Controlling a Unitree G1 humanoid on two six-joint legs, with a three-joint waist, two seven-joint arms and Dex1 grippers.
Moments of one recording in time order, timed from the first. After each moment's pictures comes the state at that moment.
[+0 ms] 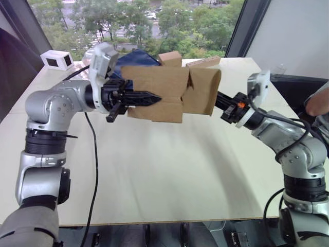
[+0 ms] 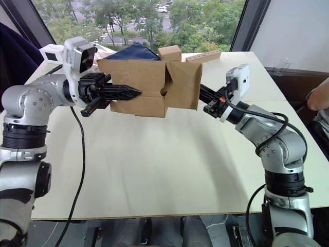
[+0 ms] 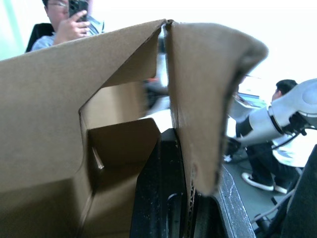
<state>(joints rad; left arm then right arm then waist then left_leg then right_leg) -0.98 0.65 0.03 0.15 -0.81 0.90 -1.37 -0.55 -0.56 -0.18 -0.37 0.97 0.71 0.56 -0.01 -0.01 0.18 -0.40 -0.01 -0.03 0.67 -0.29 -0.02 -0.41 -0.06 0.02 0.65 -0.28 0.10</state>
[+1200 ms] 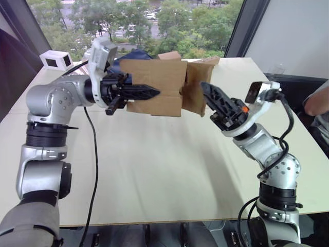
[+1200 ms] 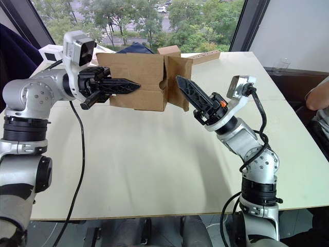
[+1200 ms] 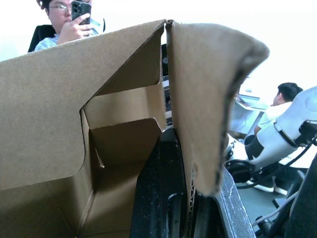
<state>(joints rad) -1.04 0.64 0.01 0.22 -0.77 0.89 -1.41 -0.48 -0.29 -0.26 -0.28 1.43 0.75 0.49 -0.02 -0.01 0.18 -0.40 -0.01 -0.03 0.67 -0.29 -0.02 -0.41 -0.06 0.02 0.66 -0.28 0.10</state>
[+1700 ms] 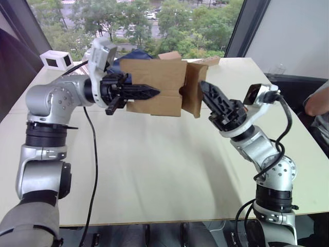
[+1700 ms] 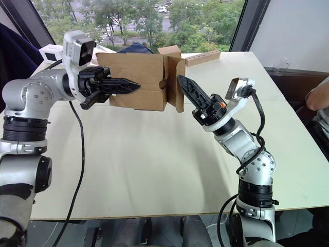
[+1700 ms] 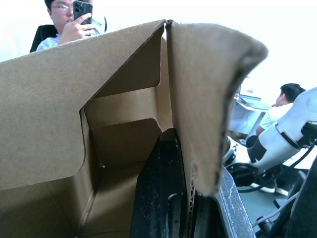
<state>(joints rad) -1.04 0.64 0.02 0.22 -0.77 0.89 -1.41 -0.46 -0.25 -0.25 -0.27 1.43 0.71 0.46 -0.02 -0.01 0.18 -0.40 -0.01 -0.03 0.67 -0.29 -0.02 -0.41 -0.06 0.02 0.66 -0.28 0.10</state>
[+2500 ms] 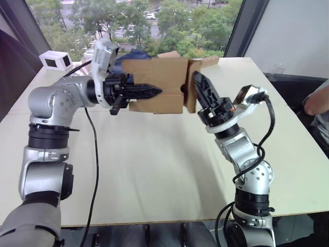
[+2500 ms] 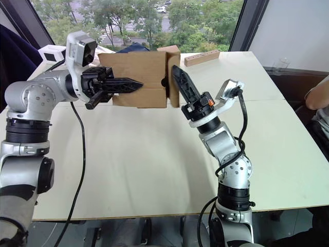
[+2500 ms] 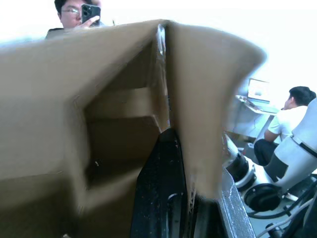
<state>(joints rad) -1.02 0.62 0.03 0.20 -0.78 0.89 -1.35 -0.45 -0.05 -0.16 -0.35 1.34 0.58 0.33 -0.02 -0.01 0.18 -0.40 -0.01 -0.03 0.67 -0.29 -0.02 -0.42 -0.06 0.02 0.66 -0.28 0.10</state>
